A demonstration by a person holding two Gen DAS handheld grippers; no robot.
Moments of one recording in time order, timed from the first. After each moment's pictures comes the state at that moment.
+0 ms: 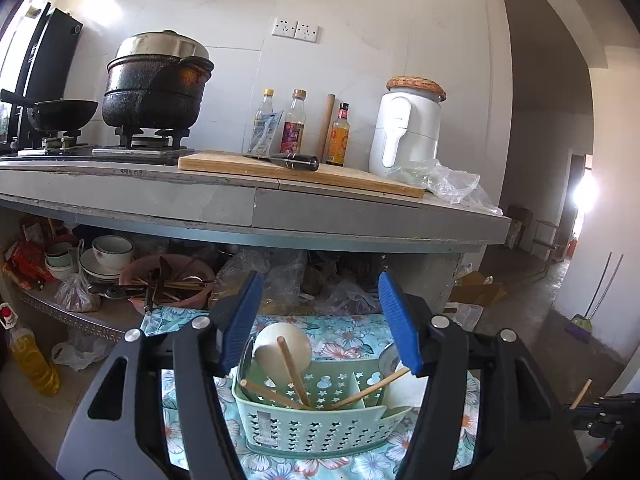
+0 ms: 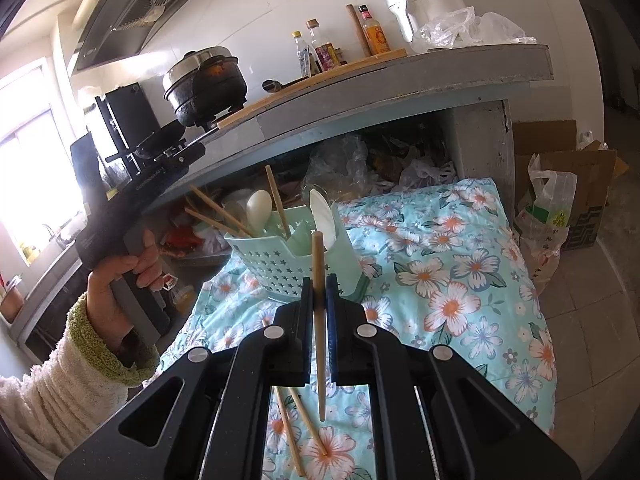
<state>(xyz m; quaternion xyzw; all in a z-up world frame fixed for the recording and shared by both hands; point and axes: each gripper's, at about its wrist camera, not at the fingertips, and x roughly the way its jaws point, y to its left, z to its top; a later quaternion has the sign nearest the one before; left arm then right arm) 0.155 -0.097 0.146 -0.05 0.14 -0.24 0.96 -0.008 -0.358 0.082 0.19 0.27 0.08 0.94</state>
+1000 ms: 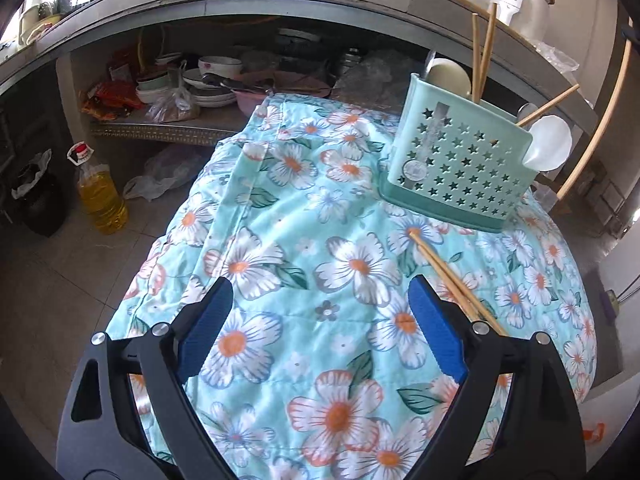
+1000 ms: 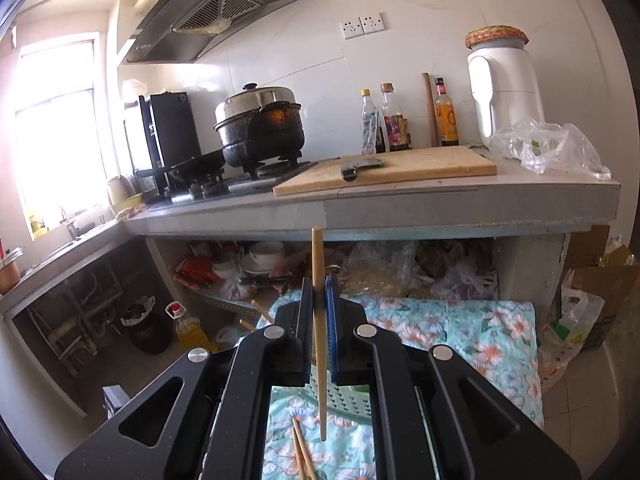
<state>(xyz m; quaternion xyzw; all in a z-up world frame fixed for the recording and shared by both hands) 0.081 0.023 -0.017 -0.05 0.40 -0.09 0.91 0.076 -0.295 0.202 0.10 0.17 0.12 0.97</state>
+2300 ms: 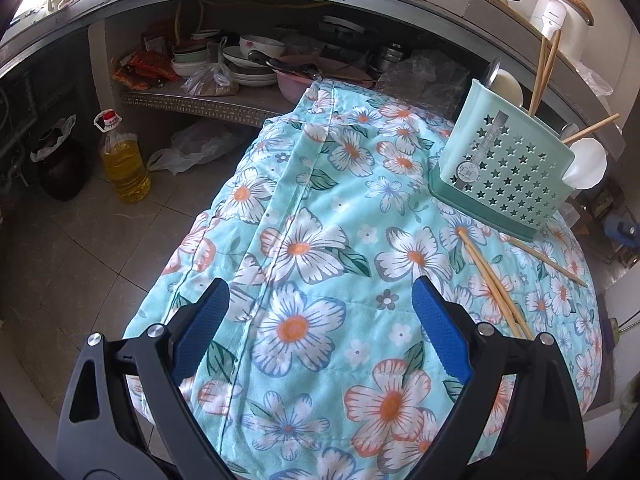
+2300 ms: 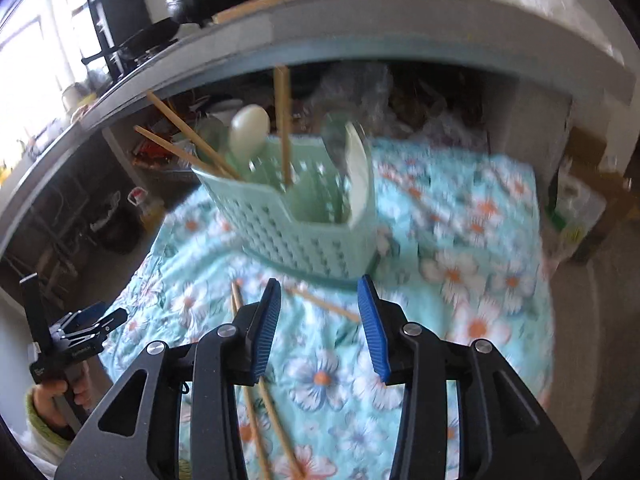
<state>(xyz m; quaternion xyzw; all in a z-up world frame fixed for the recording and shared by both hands) 0.082 0.057 -0.027 -0.08 0.42 -0.05 0.90 0.104 -0.332 0.030 0.17 0.45 0.09 0.87</state>
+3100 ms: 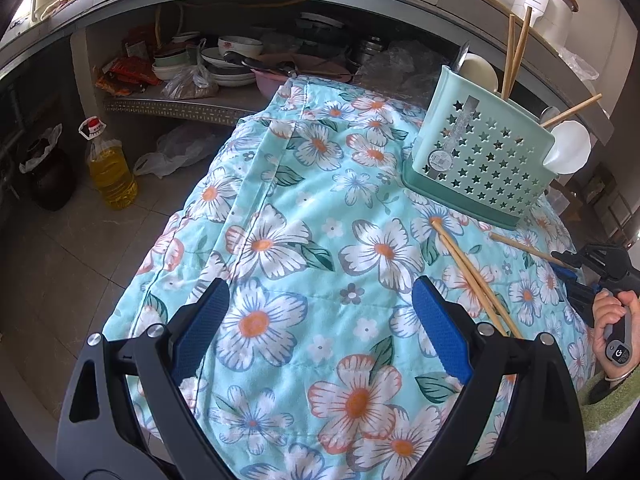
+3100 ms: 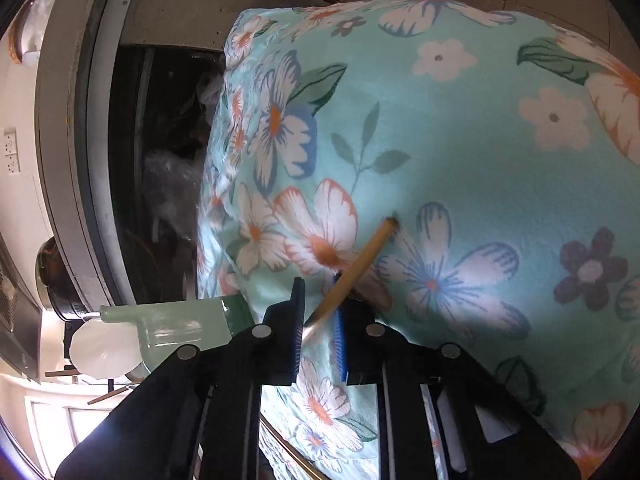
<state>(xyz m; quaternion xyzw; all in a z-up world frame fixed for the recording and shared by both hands) 0.081 0.036 -0.024 -0.07 0.42 -0.07 0.90 0.086 -0.463 -0.122 0.63 0.36 -0.07 0.68</state>
